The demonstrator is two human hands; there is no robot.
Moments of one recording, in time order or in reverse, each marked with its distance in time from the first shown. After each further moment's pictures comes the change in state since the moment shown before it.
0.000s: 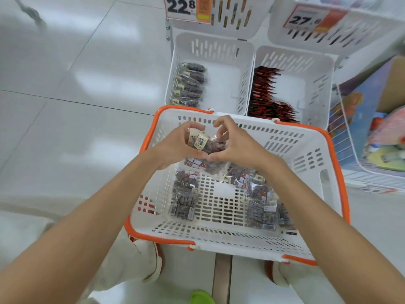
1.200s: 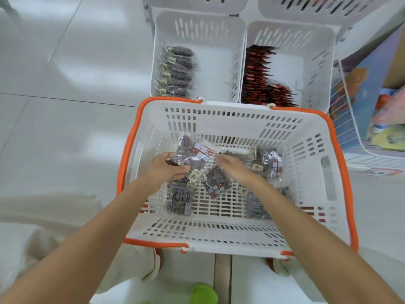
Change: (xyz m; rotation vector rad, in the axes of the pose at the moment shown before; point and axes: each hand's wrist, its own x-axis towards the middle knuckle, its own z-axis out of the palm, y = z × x) left_hand 0.006 -0.086 0.028 -0.308 0.218 -0.440; right_hand 0.002 0.131 0.082 0.283 -0.129 0.439
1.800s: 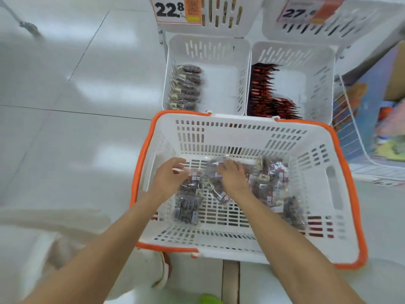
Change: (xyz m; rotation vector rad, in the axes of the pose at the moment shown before) left_hand -0.017 -0.001 -0.007 0.361 0.188 0.359; right_hand 0.039 0.012 0.036 -0.960 0.275 -0.148
